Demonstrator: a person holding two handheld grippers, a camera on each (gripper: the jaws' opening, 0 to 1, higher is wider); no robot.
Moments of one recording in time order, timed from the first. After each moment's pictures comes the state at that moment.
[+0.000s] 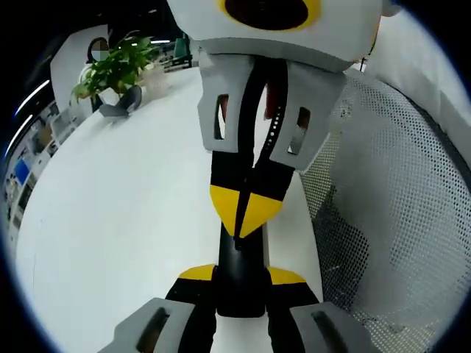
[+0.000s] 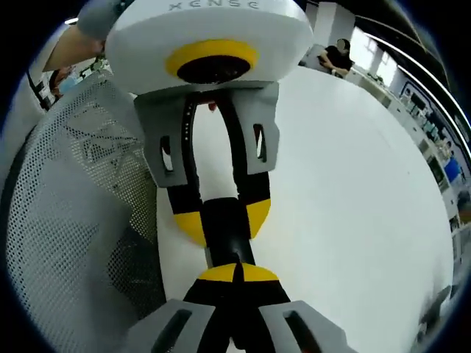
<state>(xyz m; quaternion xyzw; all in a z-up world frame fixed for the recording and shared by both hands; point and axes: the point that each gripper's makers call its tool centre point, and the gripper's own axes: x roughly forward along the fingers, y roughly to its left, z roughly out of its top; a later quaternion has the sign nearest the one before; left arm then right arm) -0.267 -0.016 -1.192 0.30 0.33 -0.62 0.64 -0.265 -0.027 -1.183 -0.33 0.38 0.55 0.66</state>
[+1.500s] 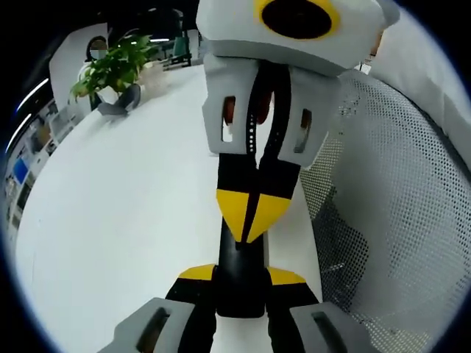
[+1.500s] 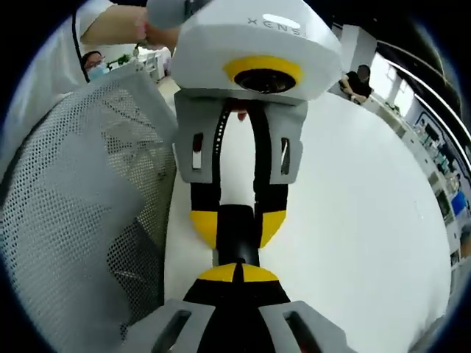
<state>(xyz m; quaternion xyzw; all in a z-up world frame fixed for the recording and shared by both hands) -0.268 -0.016 -1.192 0.31 0.34 -0.62 0.63 -0.274 -0.021 -1.181 -0.36 0.31 0.61 0.64</state>
